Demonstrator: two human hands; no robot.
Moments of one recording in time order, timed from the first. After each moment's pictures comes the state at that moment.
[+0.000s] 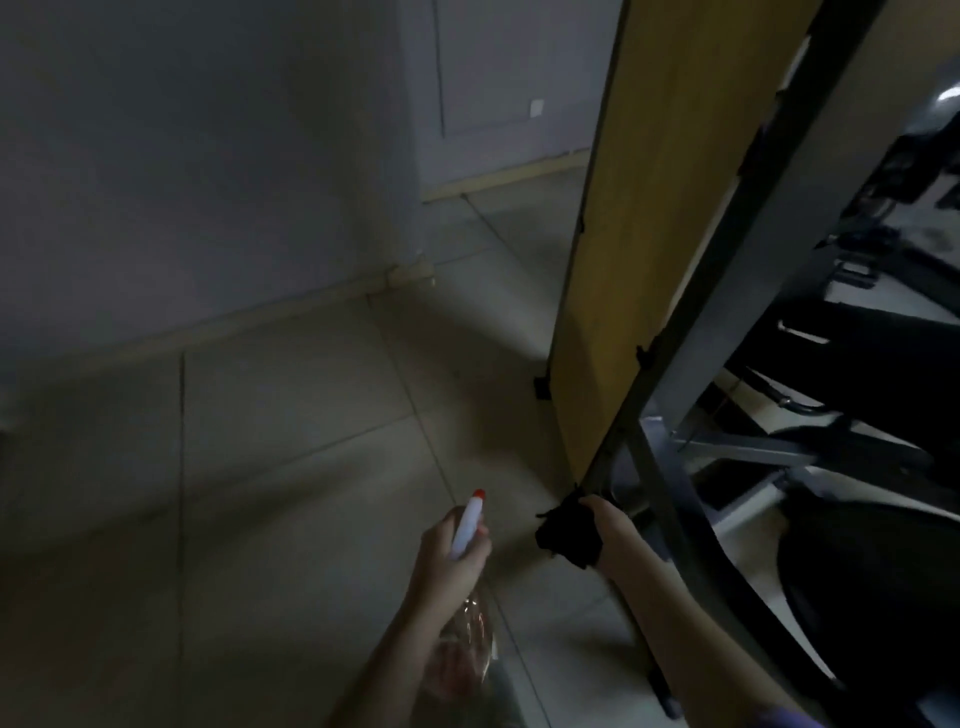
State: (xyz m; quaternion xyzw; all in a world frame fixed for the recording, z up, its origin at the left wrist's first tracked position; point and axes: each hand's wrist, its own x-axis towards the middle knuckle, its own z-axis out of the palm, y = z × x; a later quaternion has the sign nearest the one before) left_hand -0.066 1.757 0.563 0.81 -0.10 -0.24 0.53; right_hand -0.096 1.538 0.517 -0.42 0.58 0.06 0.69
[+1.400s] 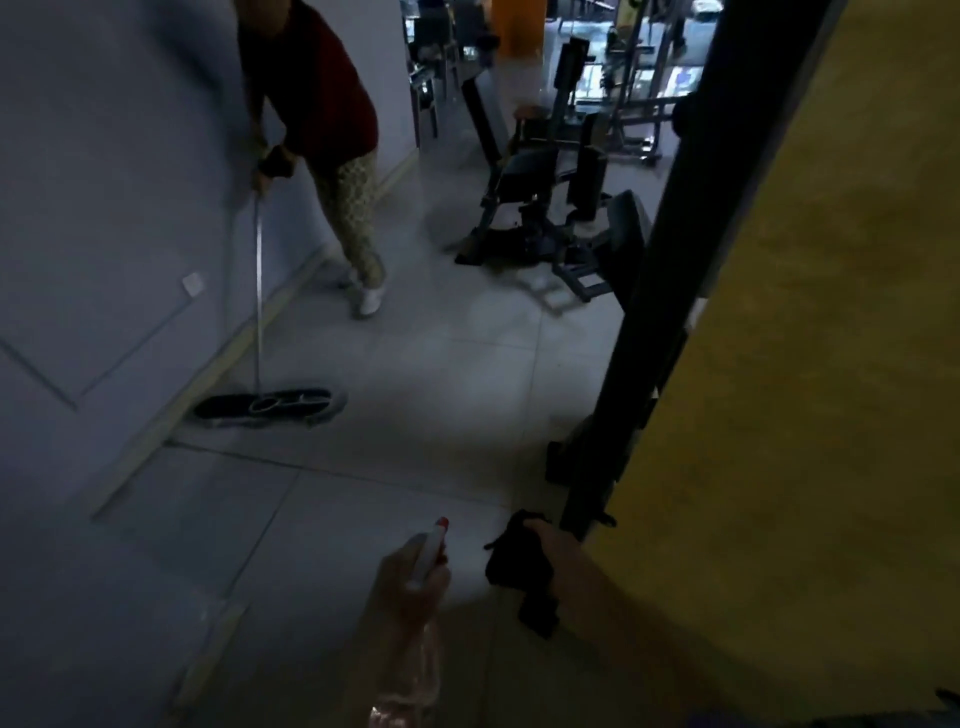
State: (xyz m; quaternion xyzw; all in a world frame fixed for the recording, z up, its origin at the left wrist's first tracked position) left_hand 0.763 1.362 0.617 0.70 -0.46 -0.40 0.38; right_hand 0.595 1.264 0.579 -0.20 0.63 -0.25 0.71
